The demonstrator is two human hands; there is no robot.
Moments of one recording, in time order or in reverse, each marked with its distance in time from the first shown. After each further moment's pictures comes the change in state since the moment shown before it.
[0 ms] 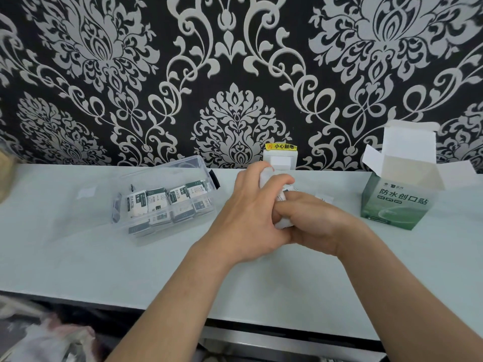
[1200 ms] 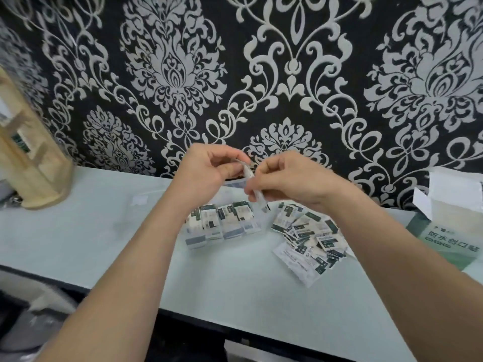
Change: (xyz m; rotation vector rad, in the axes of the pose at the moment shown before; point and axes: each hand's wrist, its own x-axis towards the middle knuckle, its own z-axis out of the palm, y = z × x) left_hand -0.005 -0.082 -0.145 -0.495 0.313 -0.158; right_hand 0.036 -0.108 0.078 -0.412 -0.044 -0.310
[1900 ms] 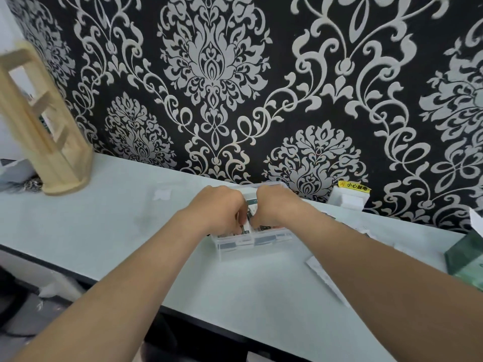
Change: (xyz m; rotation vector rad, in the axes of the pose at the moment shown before) left_hand -0.004 -0.077 -0.026 1.026 -0.501 -0.100; right_hand 0.090 0.031 0.082 -1.079 -0.017 0.307
